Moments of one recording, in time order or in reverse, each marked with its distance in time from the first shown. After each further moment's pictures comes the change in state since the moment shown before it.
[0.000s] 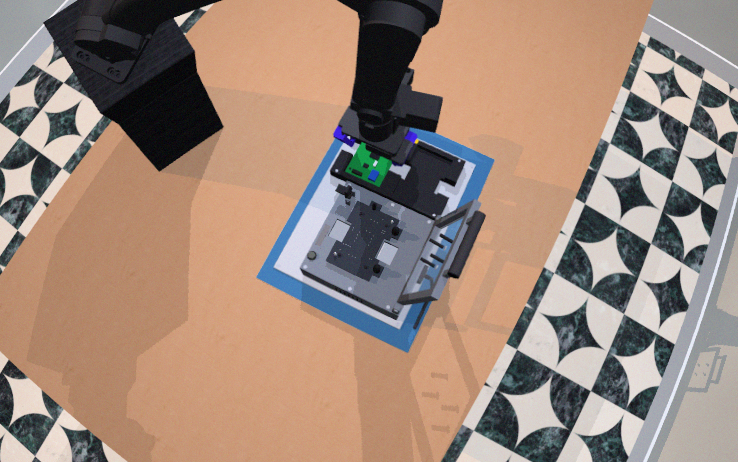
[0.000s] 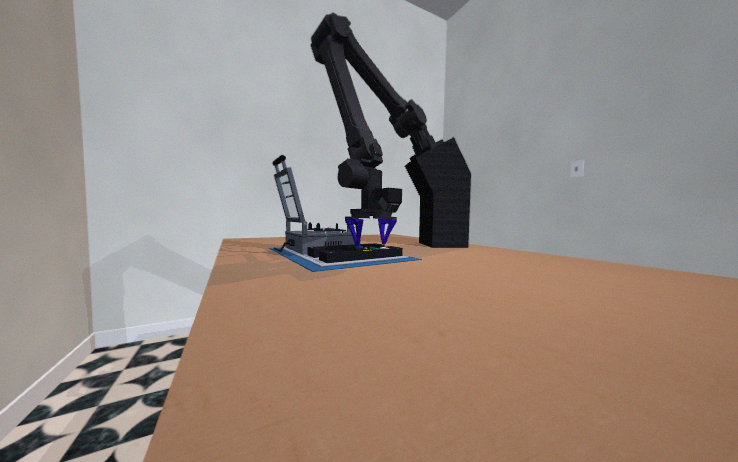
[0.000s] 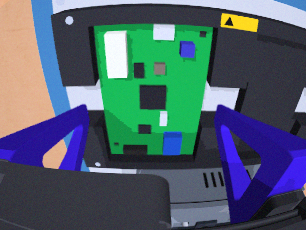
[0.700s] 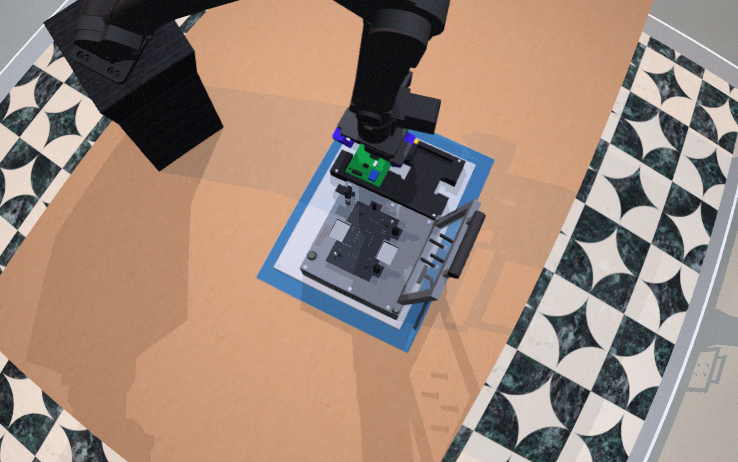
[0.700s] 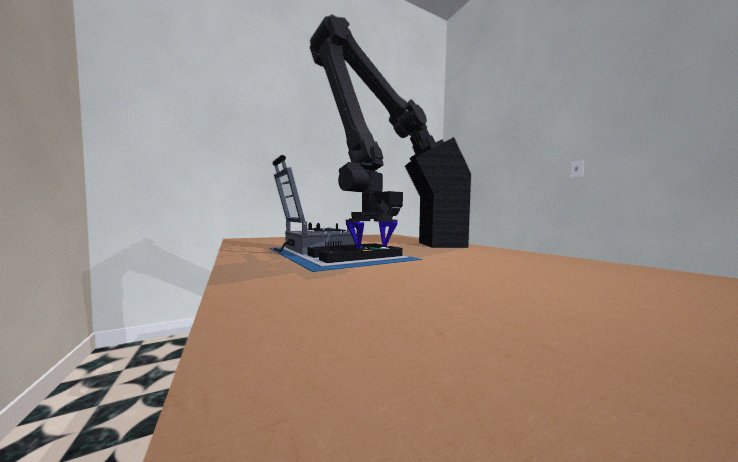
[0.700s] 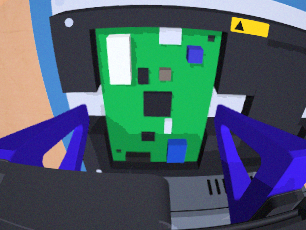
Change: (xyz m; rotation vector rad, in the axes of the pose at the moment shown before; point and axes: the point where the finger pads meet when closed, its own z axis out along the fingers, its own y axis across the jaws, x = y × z) arm 0.000 0.003 0.008 -0.005 0.001 -0.003
